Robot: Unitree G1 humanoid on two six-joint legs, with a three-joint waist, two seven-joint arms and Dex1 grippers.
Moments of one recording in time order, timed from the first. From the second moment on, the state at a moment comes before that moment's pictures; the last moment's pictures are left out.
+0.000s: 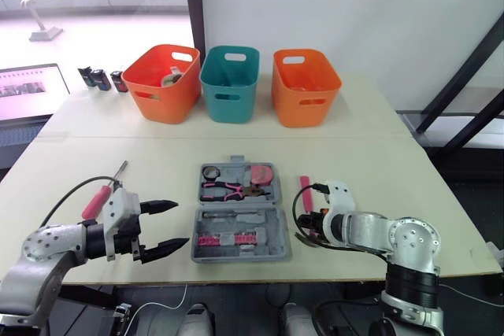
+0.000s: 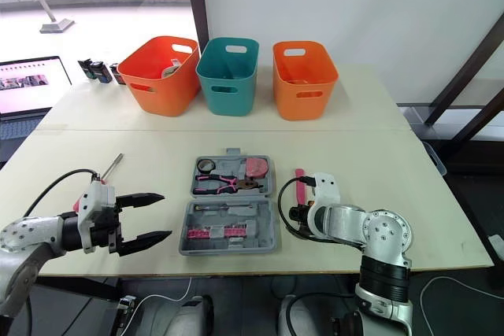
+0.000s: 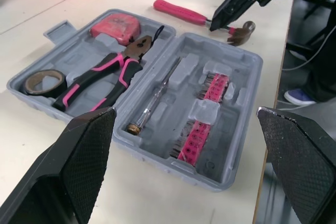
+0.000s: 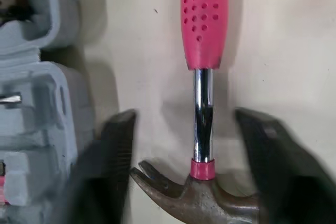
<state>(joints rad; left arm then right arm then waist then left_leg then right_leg) 0.09 0.79 0.20 -0.23 -0.51 0.23 -1.15 -0.36 -0.13 -0.37 -0.26 1.04 1.59 -0.64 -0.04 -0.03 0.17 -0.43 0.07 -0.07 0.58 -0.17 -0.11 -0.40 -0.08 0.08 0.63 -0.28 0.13</state>
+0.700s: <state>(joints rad) 0.06 0.81 0.20 -0.20 -0.51 0.25 -1.18 0.07 -0.28 0.08 -0.67 0.48 0.95 -0.31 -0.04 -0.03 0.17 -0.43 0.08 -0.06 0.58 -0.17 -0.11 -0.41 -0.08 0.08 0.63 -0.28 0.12</state>
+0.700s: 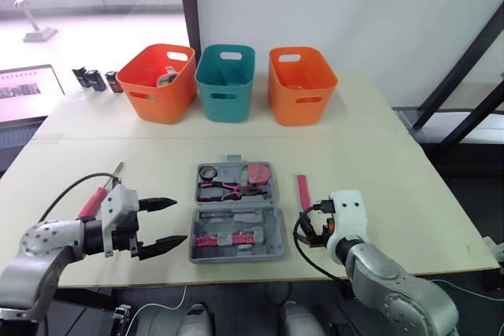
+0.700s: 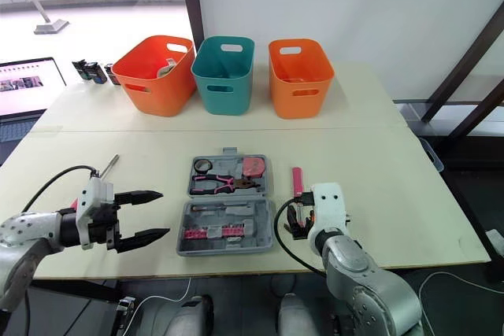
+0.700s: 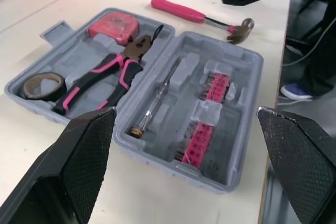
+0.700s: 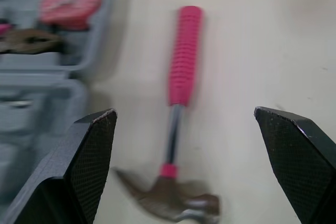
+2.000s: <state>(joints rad) 0.06 0.85 0.23 -0.20 -0.51 0.26 -1.20 0.04 -0.08 0.06 -0.36 0.21 0.76 -0.12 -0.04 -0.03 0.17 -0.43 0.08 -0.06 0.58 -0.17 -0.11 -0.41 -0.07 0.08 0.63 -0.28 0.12</state>
